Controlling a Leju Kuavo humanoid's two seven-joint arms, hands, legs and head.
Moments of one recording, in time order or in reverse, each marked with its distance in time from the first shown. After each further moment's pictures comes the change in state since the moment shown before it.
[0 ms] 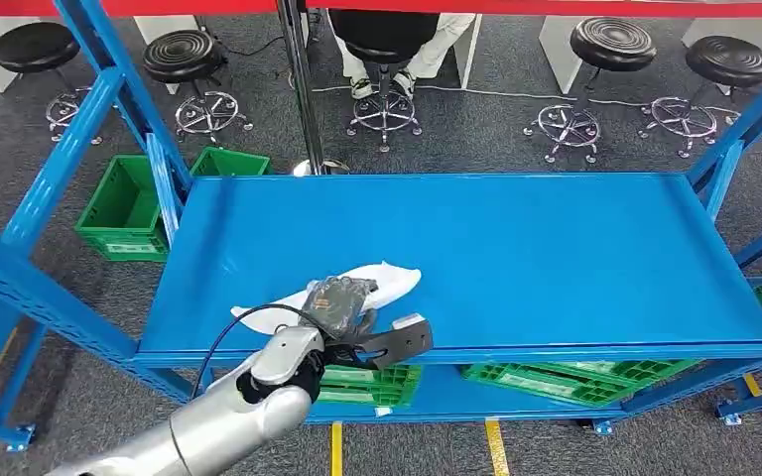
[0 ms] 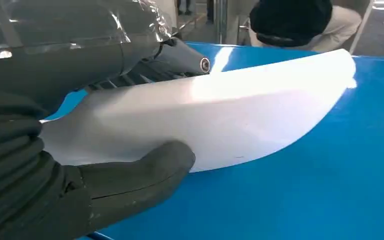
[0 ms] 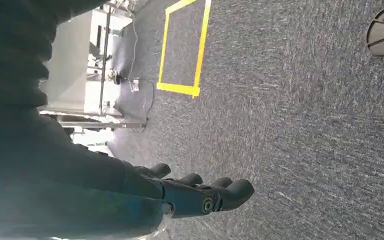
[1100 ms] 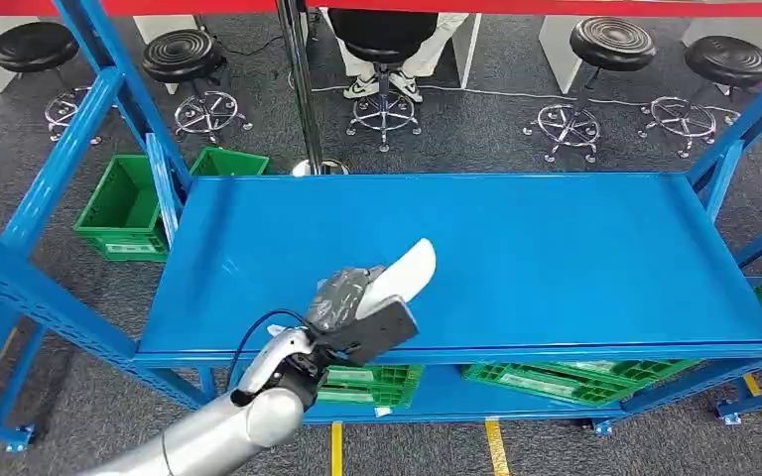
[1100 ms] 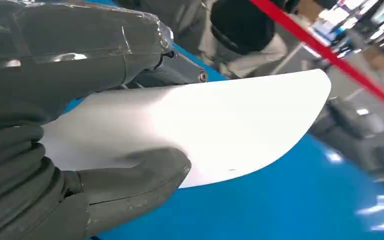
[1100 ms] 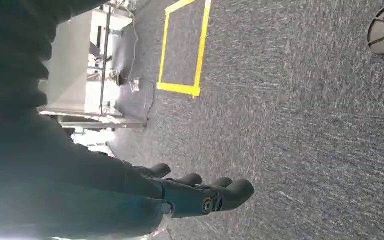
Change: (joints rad) left arm 0.062 0.012 0.036 -0.119 0.354 0.317 -0.319; right arm 0.002 0.000 0.000 0.000 0.000 -0.006 0.000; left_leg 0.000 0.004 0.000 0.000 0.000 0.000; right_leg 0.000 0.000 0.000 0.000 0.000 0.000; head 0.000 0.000
